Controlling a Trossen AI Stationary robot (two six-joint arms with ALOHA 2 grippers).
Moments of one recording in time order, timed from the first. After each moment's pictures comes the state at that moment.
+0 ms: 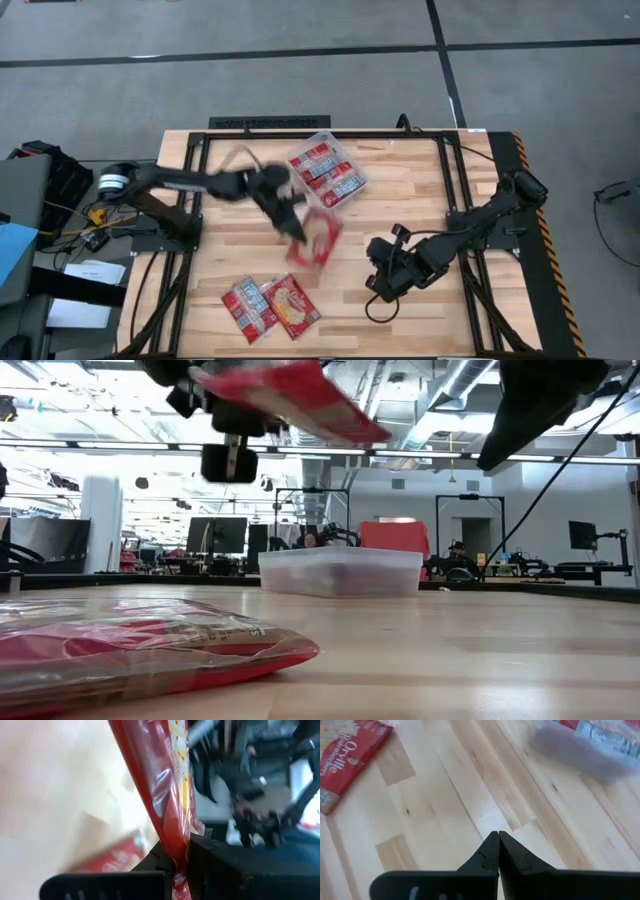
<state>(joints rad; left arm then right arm) 0.13 1.47 0.92 0.03 0.71 -0.94 0.57 1.59 1.18 -0.85 0.61 0.96</state>
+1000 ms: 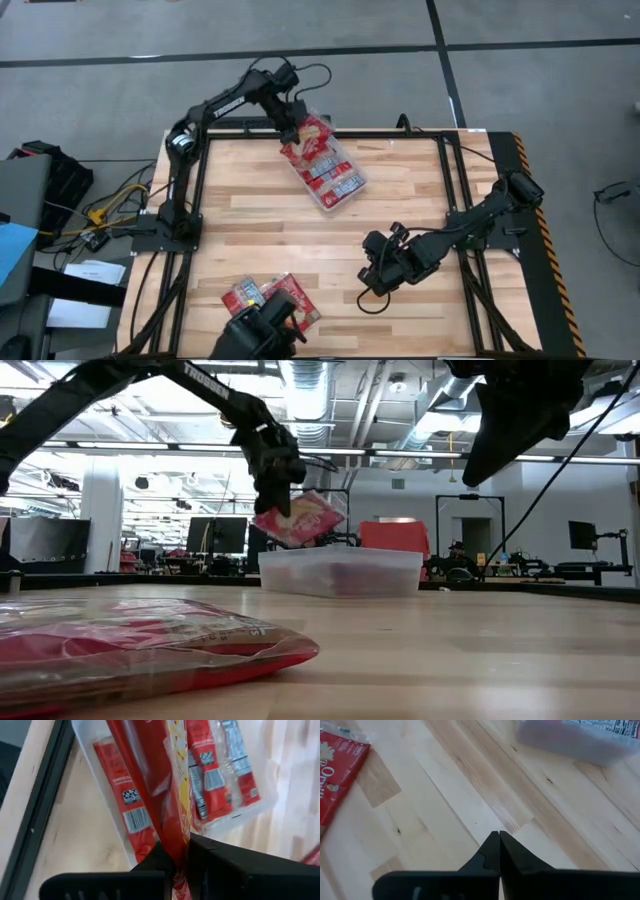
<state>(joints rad) 0.81 2.11 1.97 -1.14 0.49 0.40 0.52 1.62 1.18 -0.84 0.60 1.07</state>
